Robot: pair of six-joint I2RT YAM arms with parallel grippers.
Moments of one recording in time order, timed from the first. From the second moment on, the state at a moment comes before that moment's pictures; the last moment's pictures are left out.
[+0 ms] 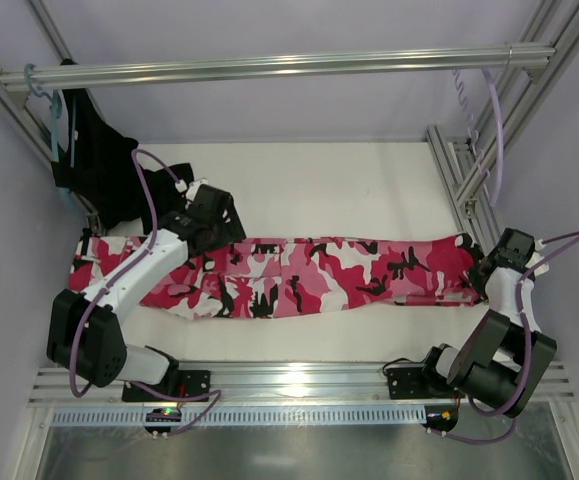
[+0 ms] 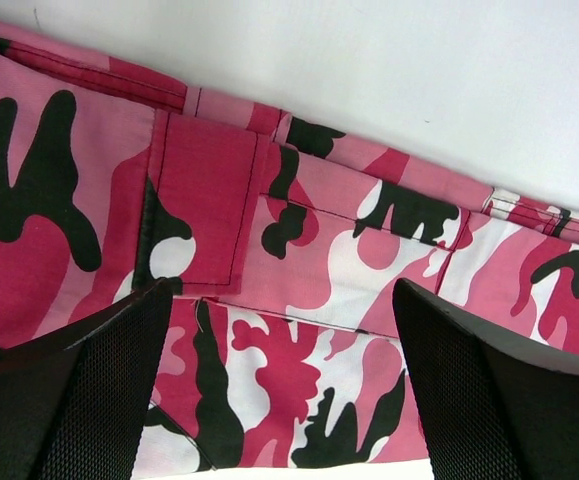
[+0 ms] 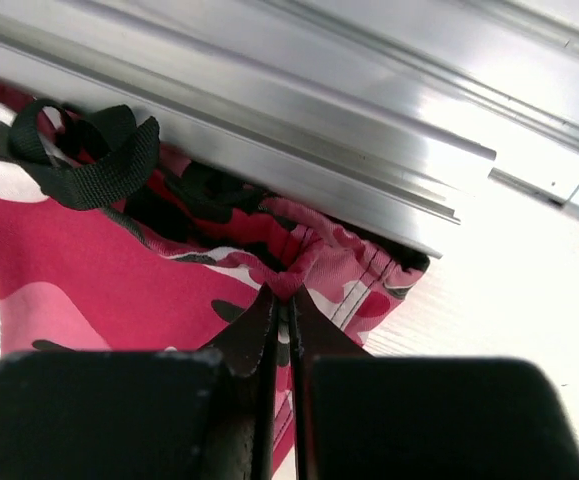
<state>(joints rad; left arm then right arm) -0.44 1.39 1.07 -0.63 -0.30 -0.71 -0.56 1.19 0.63 -0.44 0.11 0.65</state>
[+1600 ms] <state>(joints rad) 0.45 0.94 0.81 -0.73 -0.25 -0.70 -0.53 1.11 0.69 -0.57 -0.06 0.55</state>
